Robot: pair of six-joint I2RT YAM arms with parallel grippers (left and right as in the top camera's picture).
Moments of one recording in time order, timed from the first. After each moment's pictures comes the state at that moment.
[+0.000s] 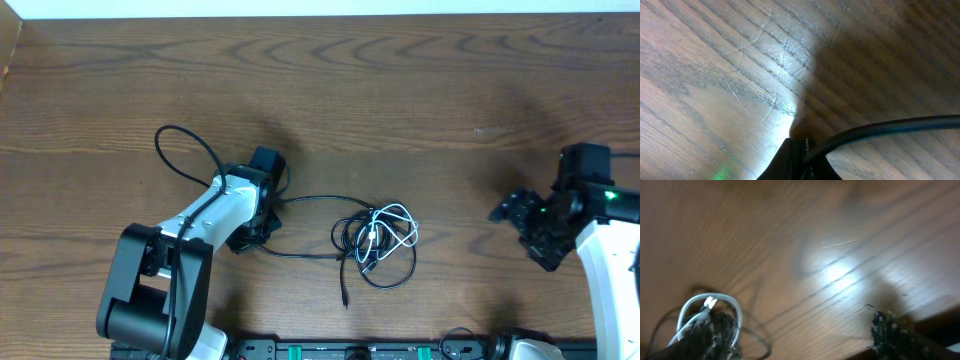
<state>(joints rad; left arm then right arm) -0.30 1.70 0.86 -0.88 -0.14 -0.88 -0.16 1.23 0.93 -1.15 -0.16 0.62</state>
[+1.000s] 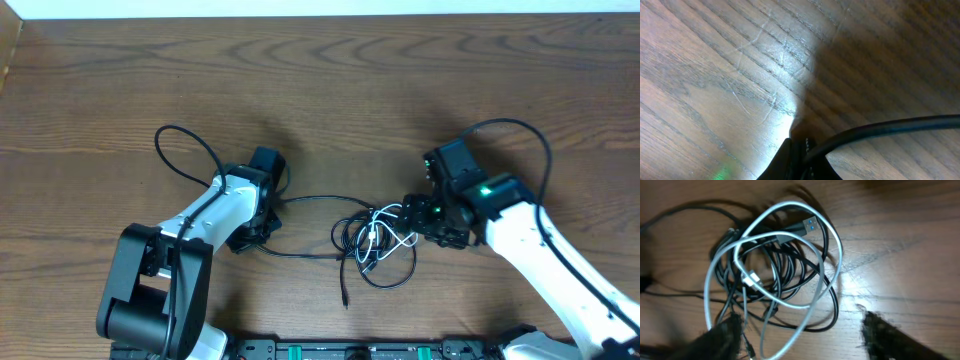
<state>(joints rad) -0.30 1.70 0.86 -0.88 -0.14 -0.88 0.44 1.38 0.93 -0.91 -0.23 0.70</state>
